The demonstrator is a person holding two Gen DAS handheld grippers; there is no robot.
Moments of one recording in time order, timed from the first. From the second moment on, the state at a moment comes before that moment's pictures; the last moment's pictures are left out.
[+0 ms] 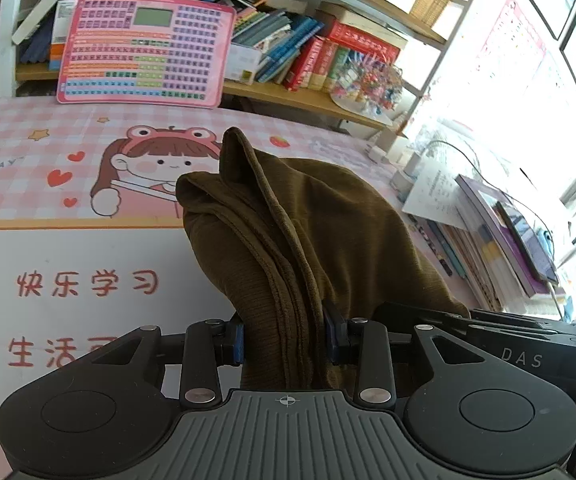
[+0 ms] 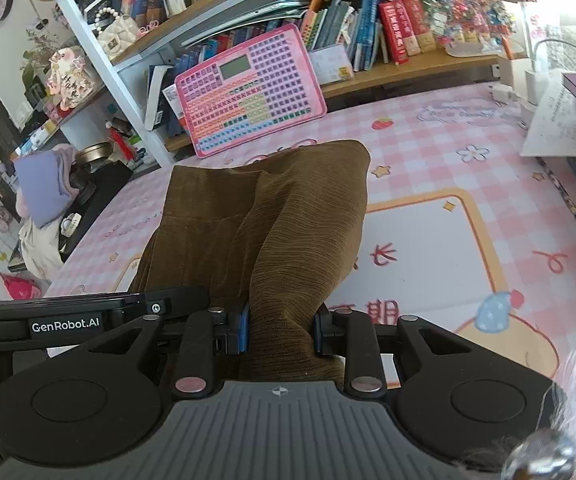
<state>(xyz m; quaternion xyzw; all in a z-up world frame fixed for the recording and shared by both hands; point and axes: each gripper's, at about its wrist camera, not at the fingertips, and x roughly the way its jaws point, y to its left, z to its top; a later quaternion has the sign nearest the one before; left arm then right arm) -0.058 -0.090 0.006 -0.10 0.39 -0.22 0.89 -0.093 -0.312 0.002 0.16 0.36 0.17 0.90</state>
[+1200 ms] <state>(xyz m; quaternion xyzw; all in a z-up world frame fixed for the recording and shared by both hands) 0.169 0.147 -0.005 -0.17 0.39 -0.21 0.88 0.140 -0.074 0.004 0.11 0.35 0.17 0.91</state>
